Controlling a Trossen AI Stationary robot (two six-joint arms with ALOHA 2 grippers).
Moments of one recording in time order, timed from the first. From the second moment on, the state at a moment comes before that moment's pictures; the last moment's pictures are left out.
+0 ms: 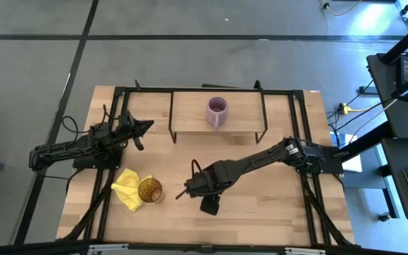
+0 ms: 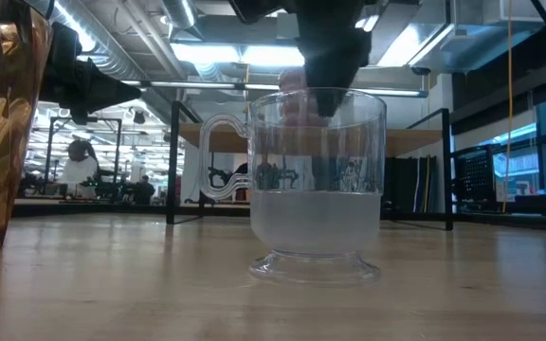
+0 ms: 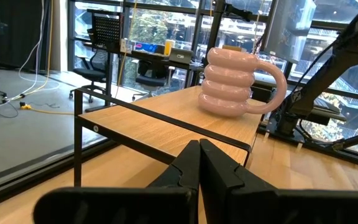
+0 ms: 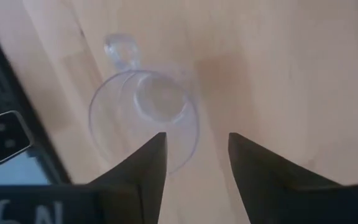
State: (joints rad) left arm 0.24 0.01 0.01 0.05 -0.25 -0.17; right arm 0.34 2.27 2.16 -1.32 -0.07 0.63
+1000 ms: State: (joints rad) left arm 0.24 0.01 0.01 0.05 -0.25 -0.17; right arm 0.34 2.27 2.02 -1.18 -0.05 0.40
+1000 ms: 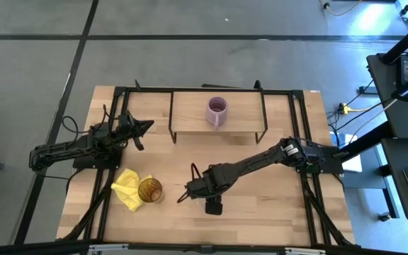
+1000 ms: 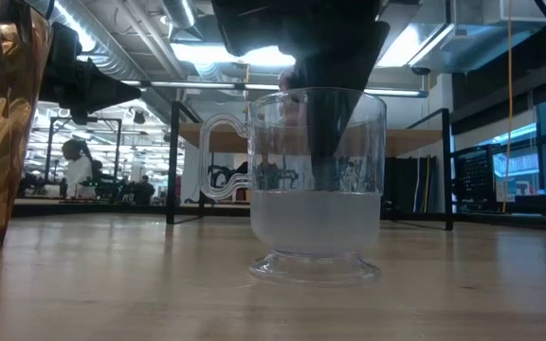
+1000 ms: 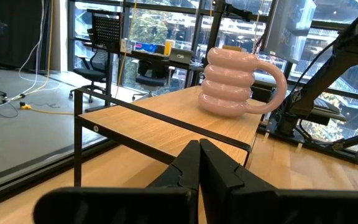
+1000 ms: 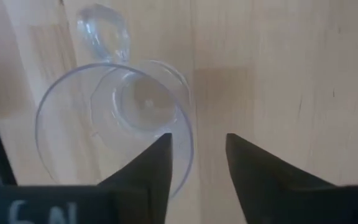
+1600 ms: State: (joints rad) left arm 0.24 0.01 0.01 0.05 -0.25 -0.17; right arm 0.34 2.27 2.02 -1.18 -0.04 -0.06
